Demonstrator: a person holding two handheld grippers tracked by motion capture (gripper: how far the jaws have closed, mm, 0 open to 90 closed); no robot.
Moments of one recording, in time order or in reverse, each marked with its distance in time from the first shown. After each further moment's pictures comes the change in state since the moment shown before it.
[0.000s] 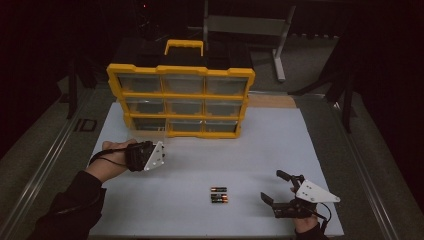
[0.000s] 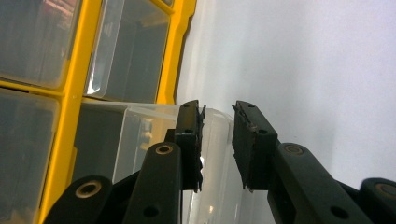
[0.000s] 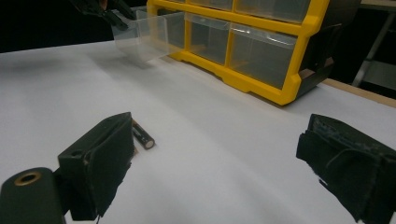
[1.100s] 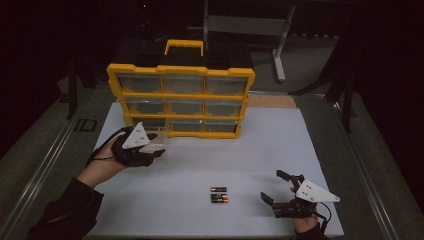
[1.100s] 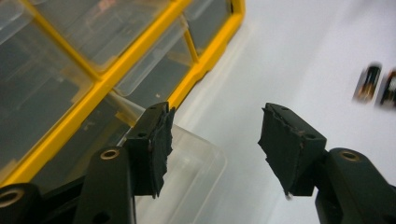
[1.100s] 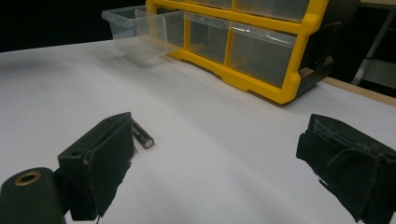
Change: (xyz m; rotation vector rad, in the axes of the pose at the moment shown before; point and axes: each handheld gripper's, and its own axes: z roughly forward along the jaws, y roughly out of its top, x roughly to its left) left arm 0.022 -0.006 -0.041 -0.224 -0.040 -0.549; right arm -0.001 0.000 0.000 0.002 0.000 0.003
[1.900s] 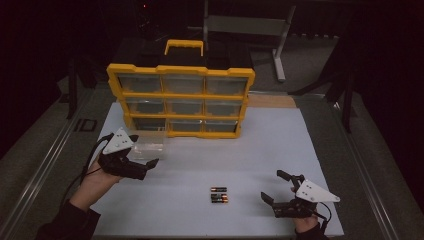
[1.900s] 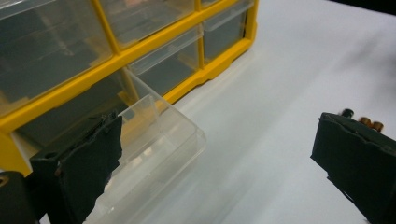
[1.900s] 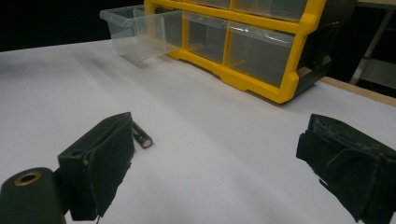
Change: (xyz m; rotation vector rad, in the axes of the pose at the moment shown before) left arm -0.018 -0.019 -0.027 -0.082 0.038 -0.249; right arm 0.000 0.000 0.000 0.004 -0.007 0.000
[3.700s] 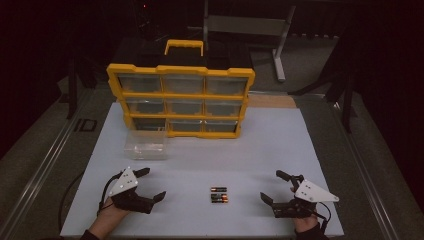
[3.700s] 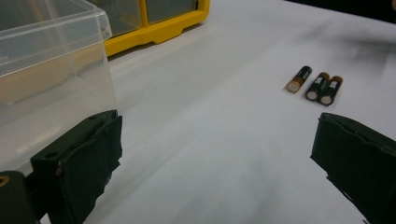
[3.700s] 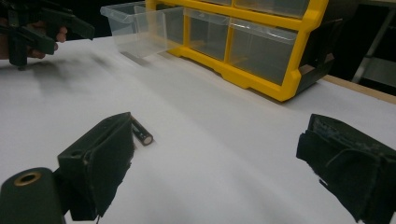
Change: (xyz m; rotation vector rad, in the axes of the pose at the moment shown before) left arm -0.036 -0.106 0.038 -0.126 -0.136 -0.034; right arm 0.000 -0.001 0.001 0.007 0.005 -0.006
